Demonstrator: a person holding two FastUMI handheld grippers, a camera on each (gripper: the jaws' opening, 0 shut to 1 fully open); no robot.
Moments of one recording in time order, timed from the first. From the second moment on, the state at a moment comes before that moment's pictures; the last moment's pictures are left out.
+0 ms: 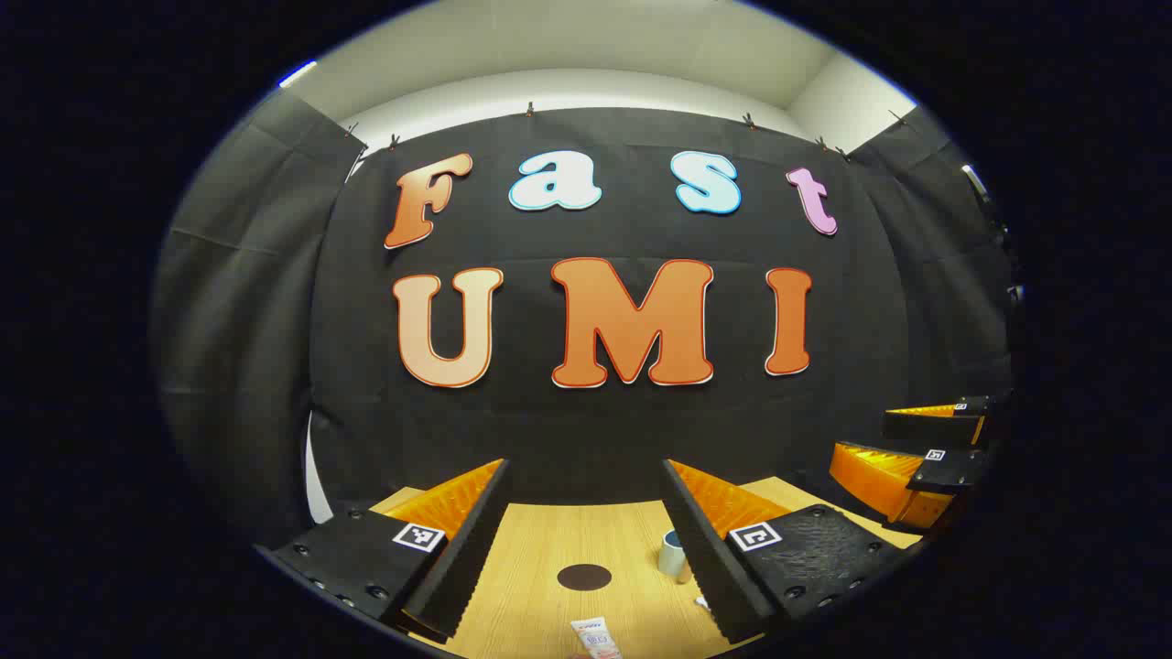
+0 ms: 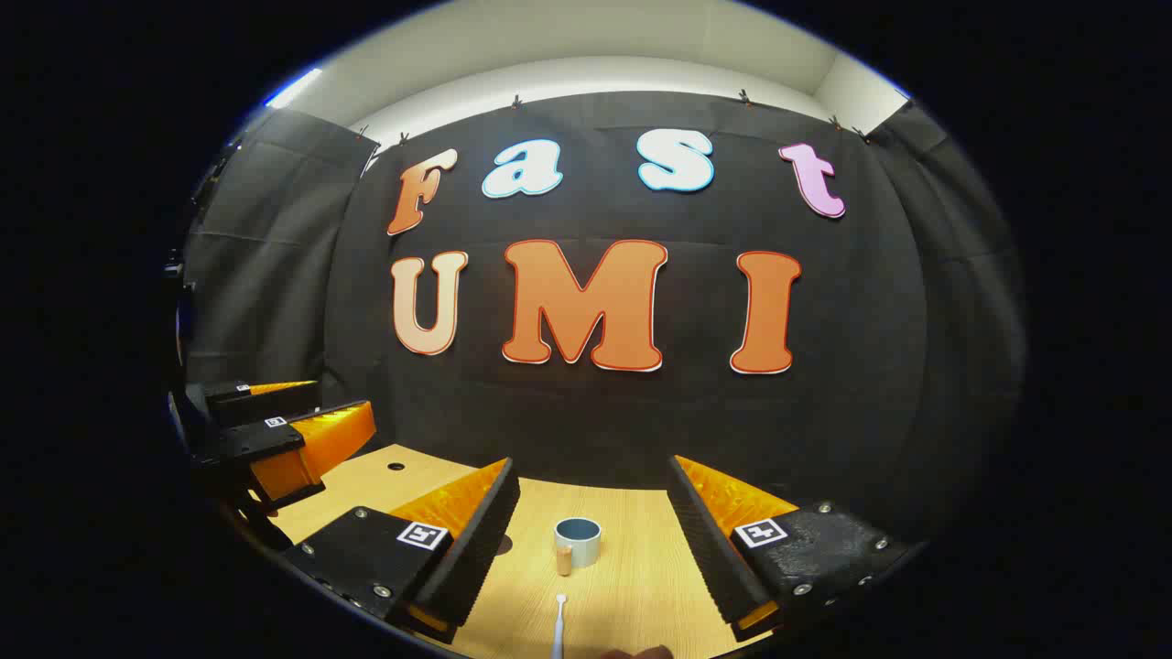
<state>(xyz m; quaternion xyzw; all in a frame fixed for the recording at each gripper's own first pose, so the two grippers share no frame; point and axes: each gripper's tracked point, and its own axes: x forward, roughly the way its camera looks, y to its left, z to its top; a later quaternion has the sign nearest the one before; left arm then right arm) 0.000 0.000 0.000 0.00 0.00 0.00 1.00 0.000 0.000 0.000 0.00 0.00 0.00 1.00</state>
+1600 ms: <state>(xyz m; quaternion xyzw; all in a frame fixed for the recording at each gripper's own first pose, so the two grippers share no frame) 0.038 0.067 -0.031 0.05 0.04 0.04 1.00 0.027 0.048 -0.212 -0.01 0.39 0.06 0.92</state>
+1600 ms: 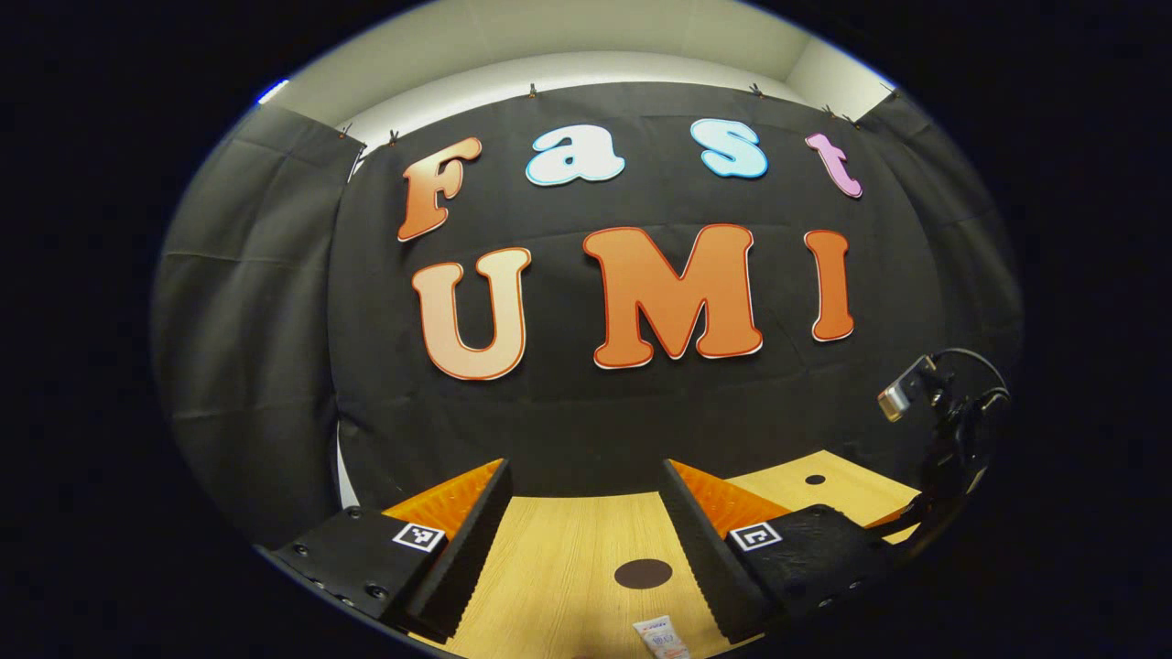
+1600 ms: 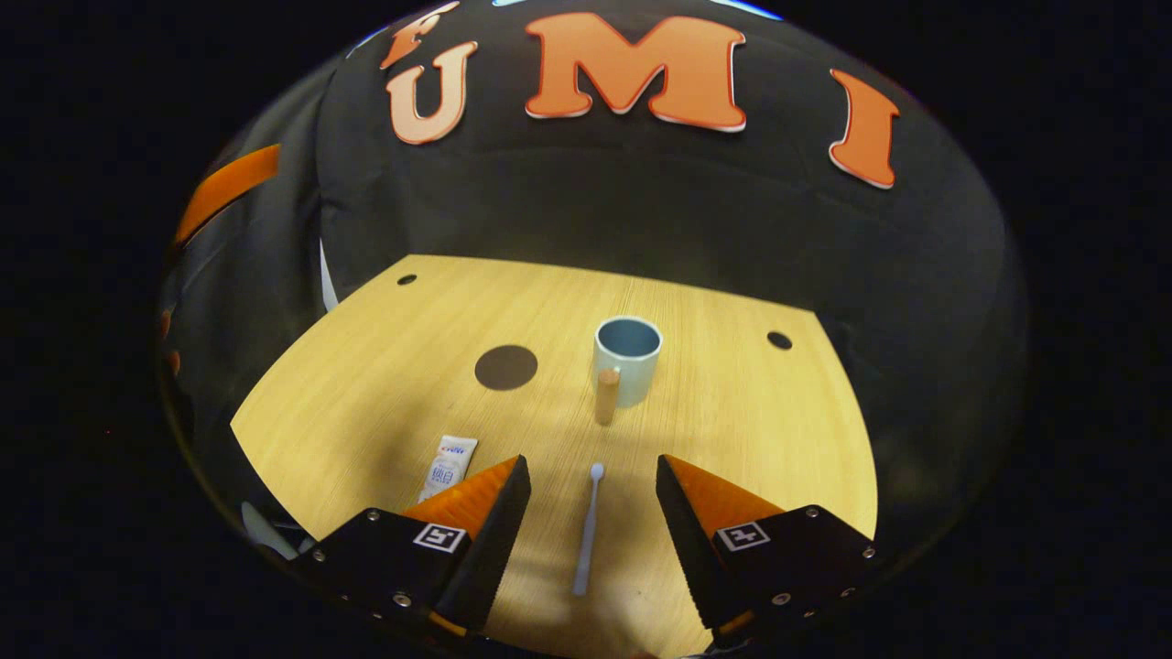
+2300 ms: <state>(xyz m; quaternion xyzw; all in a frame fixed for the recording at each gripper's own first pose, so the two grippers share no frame) 0.022 0.109 -0.114 0.05 0.16 0.08 0.98 0.002 0.042 -0.346 -0.05 0.61 0.06 0.79</state>
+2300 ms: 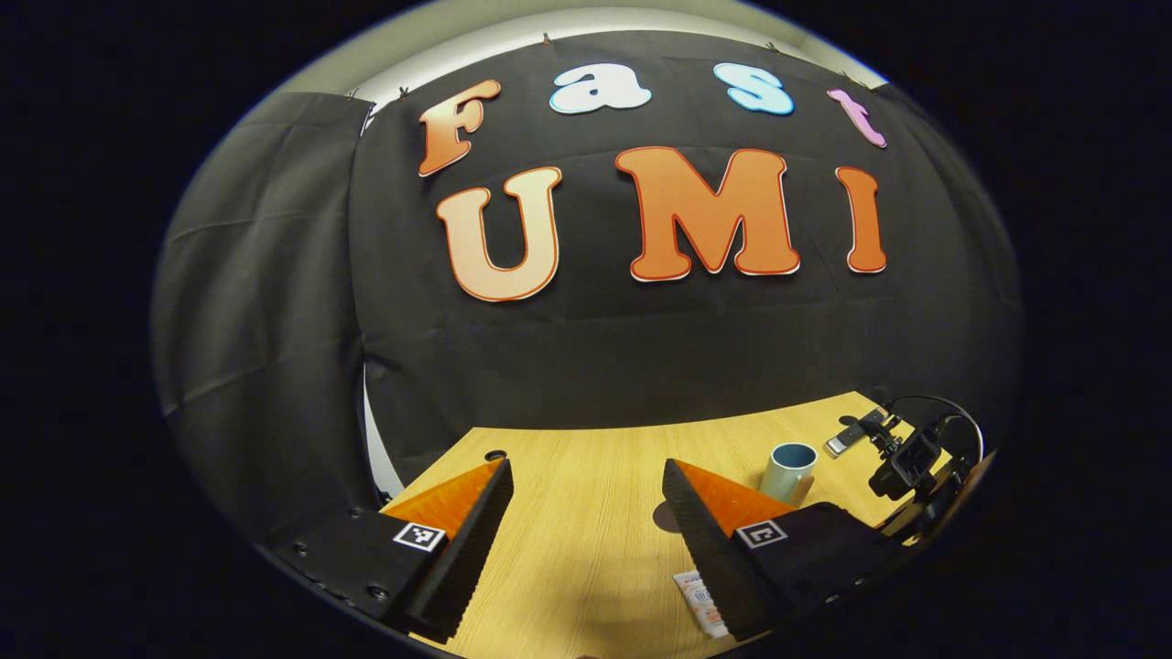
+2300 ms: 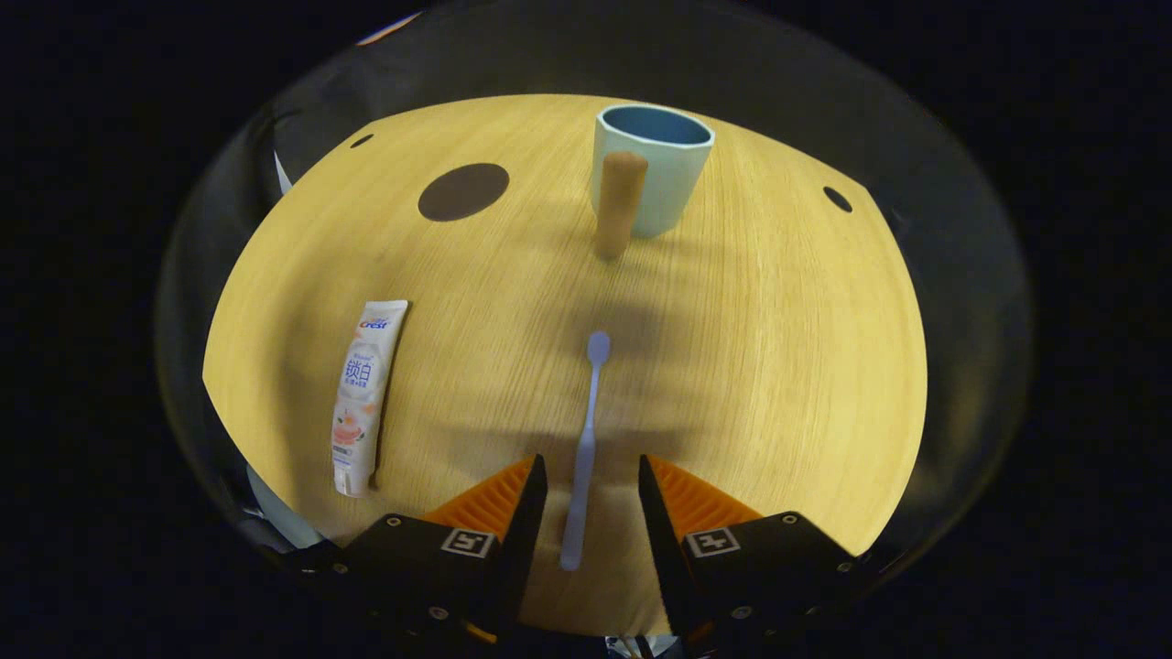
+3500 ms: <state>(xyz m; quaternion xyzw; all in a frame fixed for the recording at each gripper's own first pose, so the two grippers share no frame) 0.012 0.009 -0.286 -0.02 0.47 -0.06 0.88 0.007 0.054 -0.301 0.08 0.59 0.09 0.79</state>
